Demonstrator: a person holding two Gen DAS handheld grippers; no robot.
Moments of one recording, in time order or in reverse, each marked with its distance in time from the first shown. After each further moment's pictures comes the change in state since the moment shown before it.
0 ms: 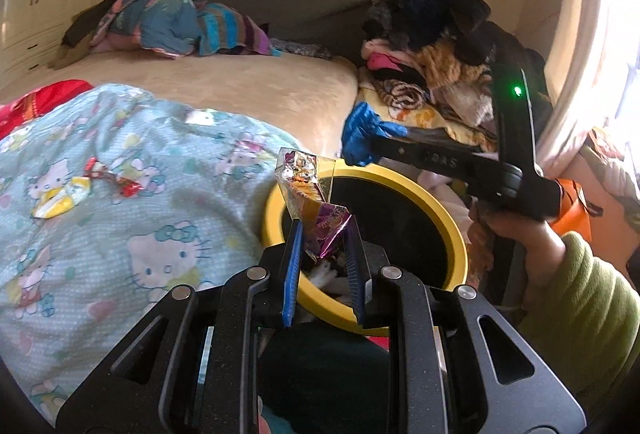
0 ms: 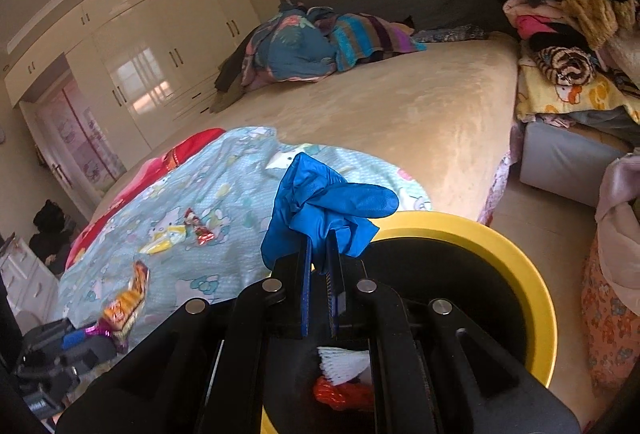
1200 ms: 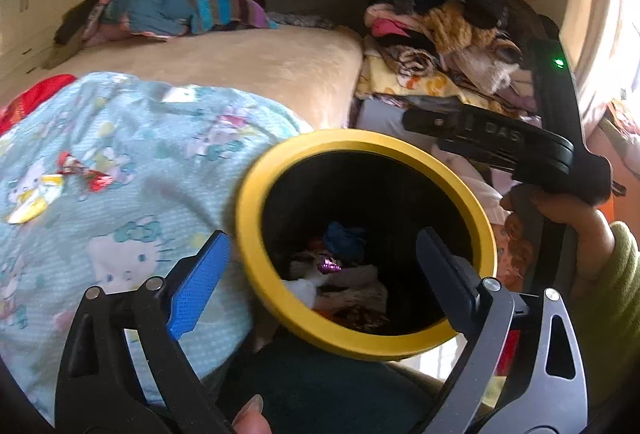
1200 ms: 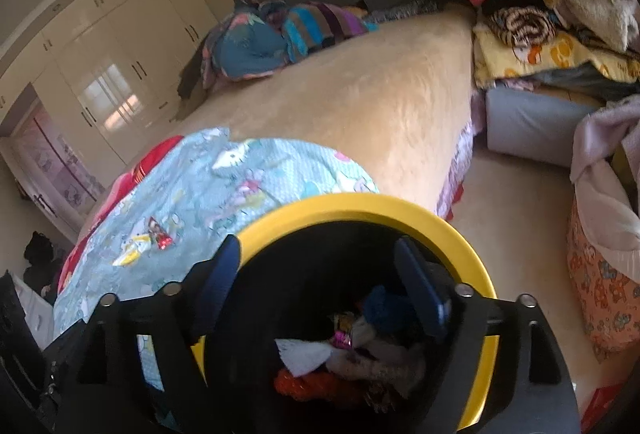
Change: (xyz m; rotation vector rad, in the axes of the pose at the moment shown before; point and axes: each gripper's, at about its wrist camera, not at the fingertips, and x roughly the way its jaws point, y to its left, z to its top) left arm 0.060 -0.017 -0.002 0.035 0.083 0.072; right arm -0.007 -0.050 -0.008 0.101 0.011 -0.060
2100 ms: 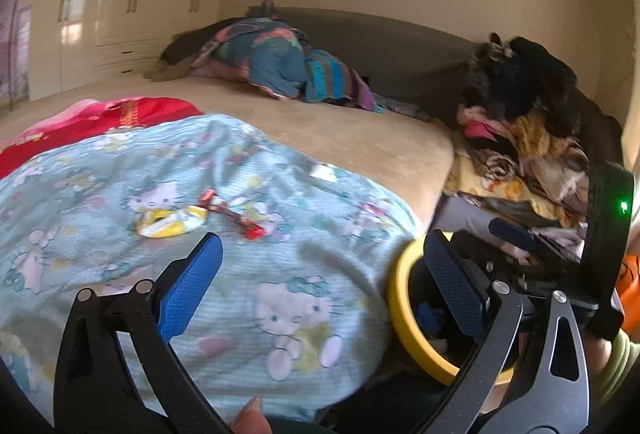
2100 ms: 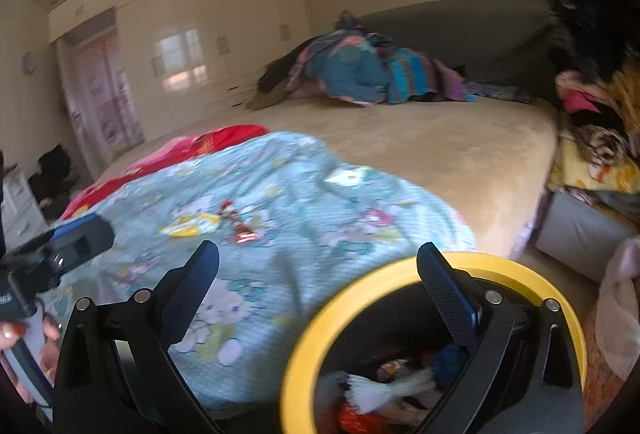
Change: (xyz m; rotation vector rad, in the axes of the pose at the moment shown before) left arm -0.100 0.105 0.007 -0.234 -0.280 0.255; right arm 0.022 0.158 -0.023 -0.387 -0.083 0.134
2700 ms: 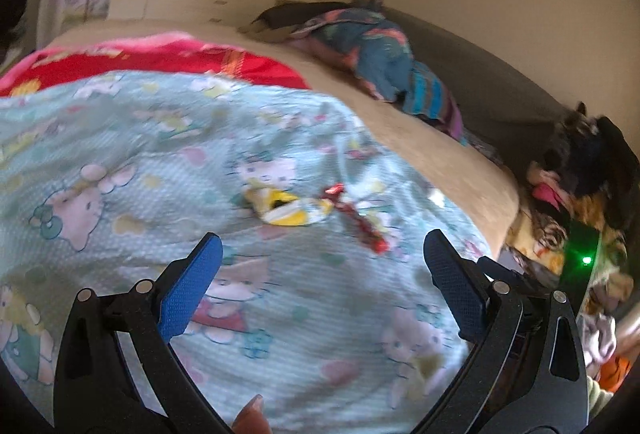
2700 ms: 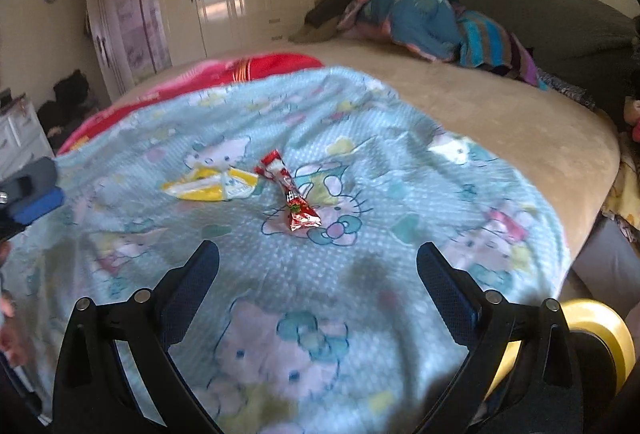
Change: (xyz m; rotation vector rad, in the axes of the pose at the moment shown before) left arm 0.017 0.141 -0.003 -0.326 0.034 0.182; right arm 0.156 0.074 0.005 -0.149 0.235 0.052
